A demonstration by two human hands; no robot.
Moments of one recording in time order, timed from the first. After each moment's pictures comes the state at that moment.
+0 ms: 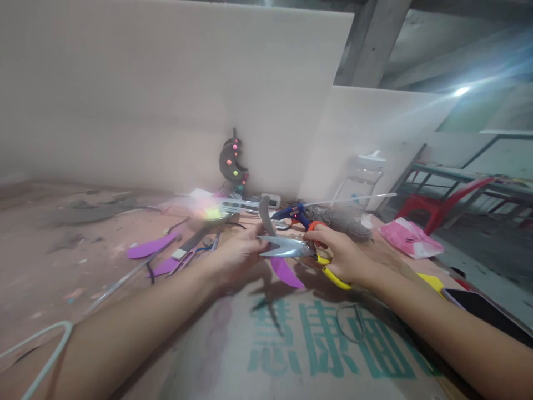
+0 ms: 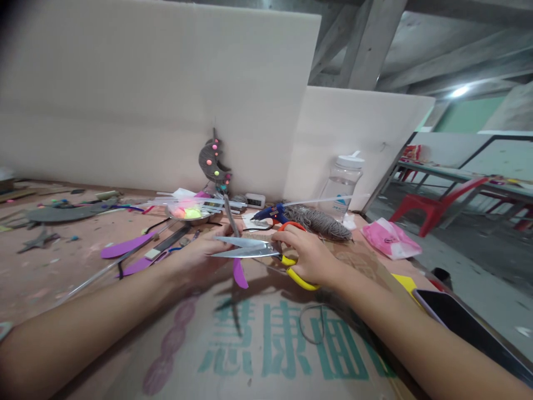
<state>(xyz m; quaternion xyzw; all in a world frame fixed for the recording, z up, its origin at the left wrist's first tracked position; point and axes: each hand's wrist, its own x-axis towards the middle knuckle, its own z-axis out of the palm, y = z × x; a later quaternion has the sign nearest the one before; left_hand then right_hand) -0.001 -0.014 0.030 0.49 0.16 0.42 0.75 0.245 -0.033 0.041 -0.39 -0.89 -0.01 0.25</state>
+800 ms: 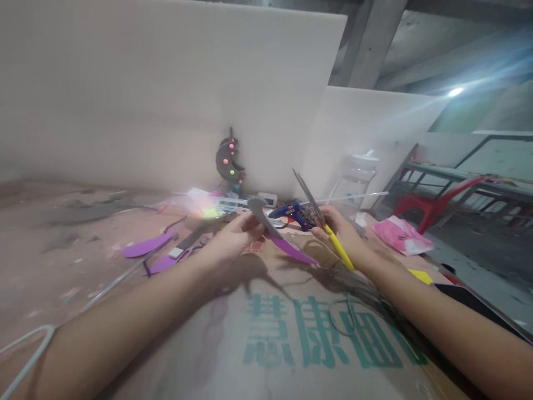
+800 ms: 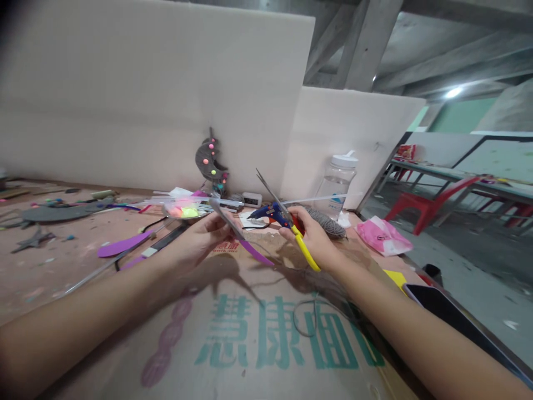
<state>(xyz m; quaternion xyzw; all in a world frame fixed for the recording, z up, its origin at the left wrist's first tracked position) -0.006 -0.006 0.038 0.61 0.19 0.49 0.60 0.260 -0.015 0.044 -0.45 -0.78 0.12 0.42</state>
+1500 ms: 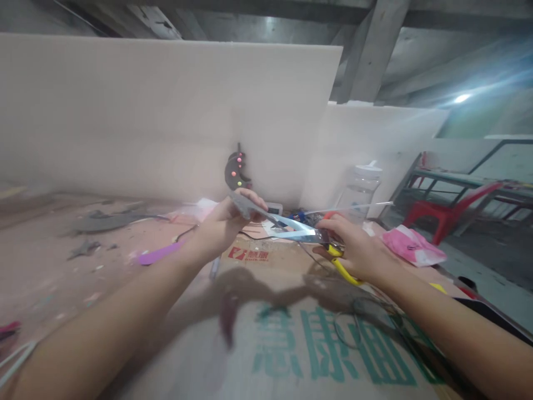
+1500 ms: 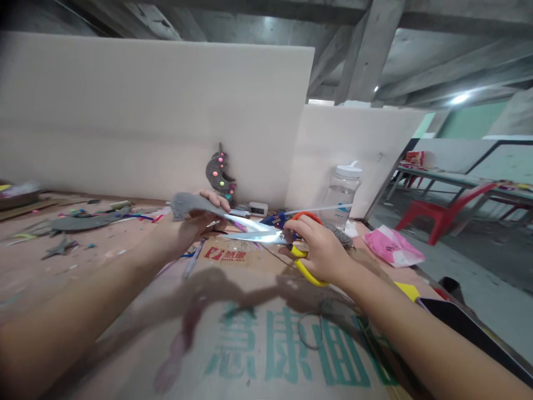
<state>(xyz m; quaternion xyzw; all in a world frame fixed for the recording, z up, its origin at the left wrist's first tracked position) -0.038 -0.008 0.089 0.67 0.15 0.55 0.48 0.245 -0.043 0.081 -0.37 -0.87 -0.10 0.32</state>
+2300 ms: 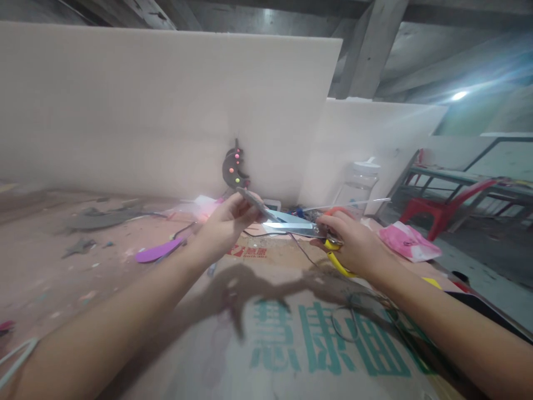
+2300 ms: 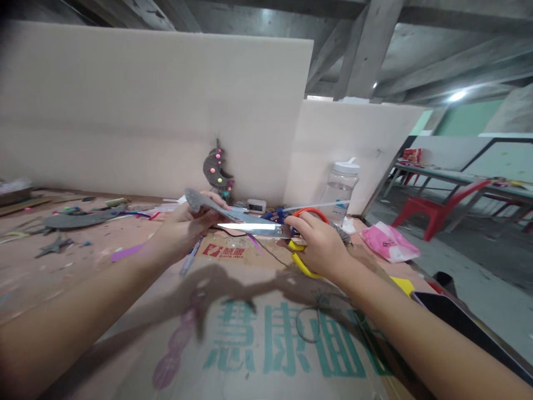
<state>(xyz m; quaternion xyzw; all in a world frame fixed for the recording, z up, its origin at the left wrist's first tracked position) -0.029 -0.014 0.089 0.66 0.20 0.53 0.48 0.244 -0.044 0.079 -0.41 -0.84 -0.20 0.30</state>
